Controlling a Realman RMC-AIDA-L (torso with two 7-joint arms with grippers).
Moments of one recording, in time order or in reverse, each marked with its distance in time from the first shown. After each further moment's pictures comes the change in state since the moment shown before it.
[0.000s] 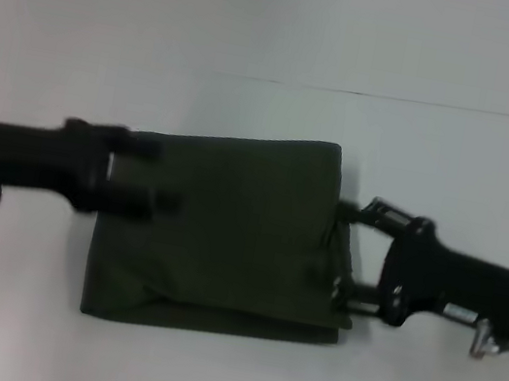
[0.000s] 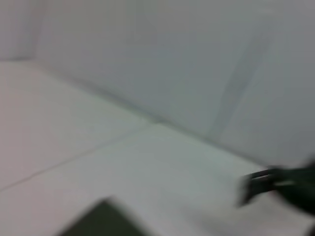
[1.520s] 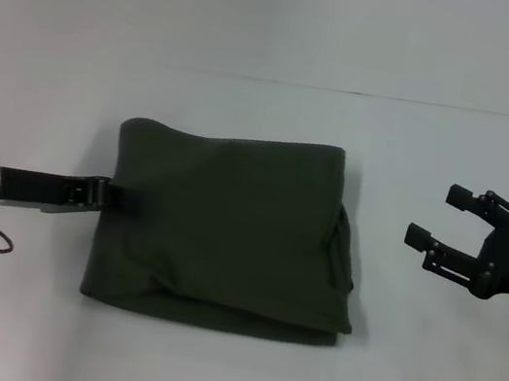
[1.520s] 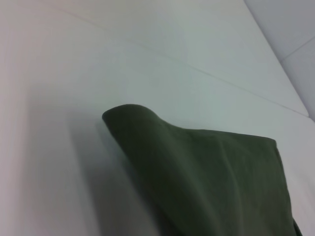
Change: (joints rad) left arm 0.039 -0.041 0.180 -0.044 0.126 -0.390 -0.723; right arm -0.105 -0.003 0.158 -0.081 -0.001 0.095 0.038
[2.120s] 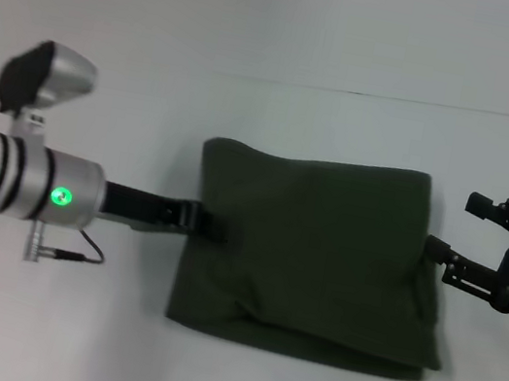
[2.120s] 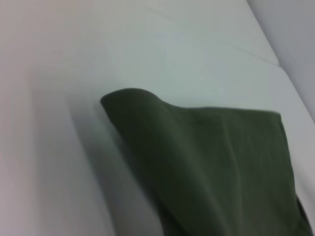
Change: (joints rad) left arm -0.148 -0.004 0.202 -0.193 -0.082 -0.119 -0.033; right arm -0.045 -0.002 0.004 -0.063 -0.003 -0.046 -0.016
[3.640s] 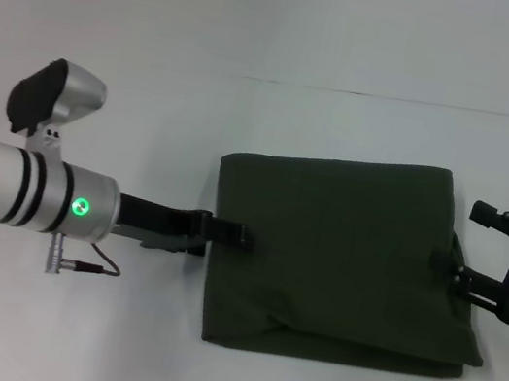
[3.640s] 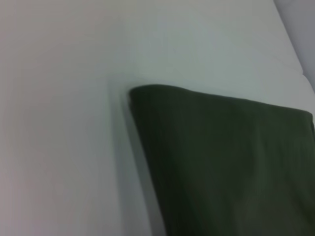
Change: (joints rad) left arm -0.064 0.007 -0.016 -0.153 -0.005 -0.077 -0.035; right arm -0.018 -0.005 -0.002 -0.012 -0.004 -0.024 -0.011
